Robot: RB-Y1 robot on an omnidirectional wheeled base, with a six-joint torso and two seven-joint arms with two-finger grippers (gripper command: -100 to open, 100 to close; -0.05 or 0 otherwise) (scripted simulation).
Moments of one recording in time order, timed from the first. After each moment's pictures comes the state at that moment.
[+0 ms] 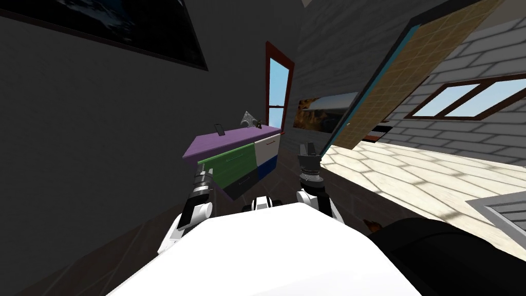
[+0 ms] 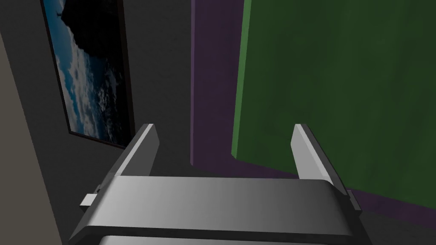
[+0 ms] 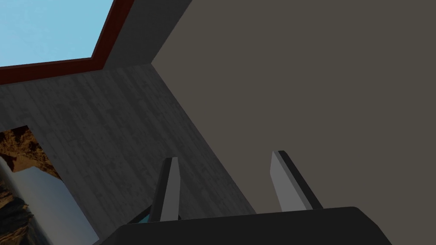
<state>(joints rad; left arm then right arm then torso) 0.36 0.17 0.21 -1.87 0.13 -0.34 0.10 0.54 -0.04 0.04 -2.36 0.00 -0.62 0.10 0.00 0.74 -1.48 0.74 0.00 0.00</state>
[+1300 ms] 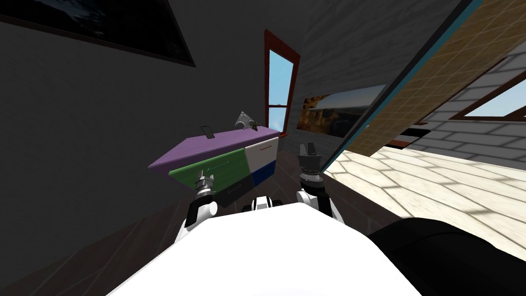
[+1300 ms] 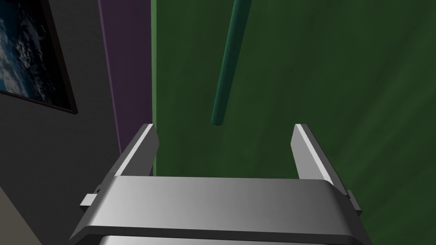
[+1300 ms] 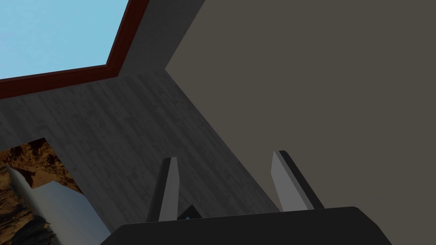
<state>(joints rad) 0.32 0.00 0.30 -1.78 0.21 -0.24 0.10 0.54 -0.04 0.04 -2.36 0.00 -0.62 0.10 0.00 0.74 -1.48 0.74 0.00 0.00</state>
